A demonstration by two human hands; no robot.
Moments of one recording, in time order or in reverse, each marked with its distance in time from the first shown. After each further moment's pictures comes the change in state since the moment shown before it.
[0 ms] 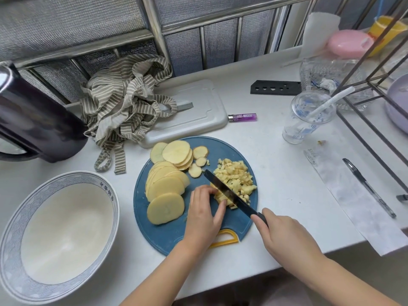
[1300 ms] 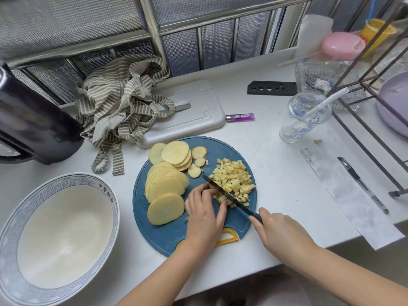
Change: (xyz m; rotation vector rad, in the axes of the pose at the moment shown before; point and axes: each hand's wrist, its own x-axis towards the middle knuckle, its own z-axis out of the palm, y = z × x) left_hand -0.007 -0.004 0.009 0.183 0.037 -0.003; right_hand 0.012 0.003 0.010 -0.174 -0.069 -0.051
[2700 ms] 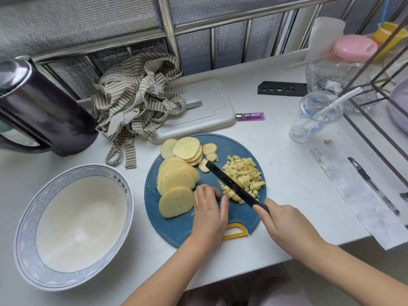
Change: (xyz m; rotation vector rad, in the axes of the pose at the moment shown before) left_hand -0.002 -0.002 -0.014 -0.155 -0.072 -0.107; right_hand -0.003 -0.011 -0.009 0.240 0.083 -0.015
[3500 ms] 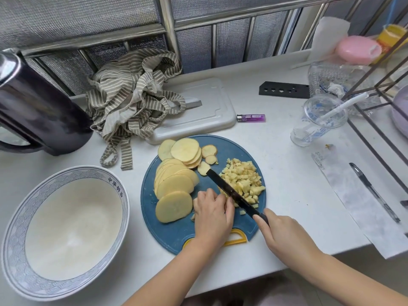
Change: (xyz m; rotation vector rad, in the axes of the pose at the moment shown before) left_hand 0.008 0.002 0.015 0.335 0.065 0.076; right_hand 0.003 0.009 0.018 -0.036 -0.016 0.026
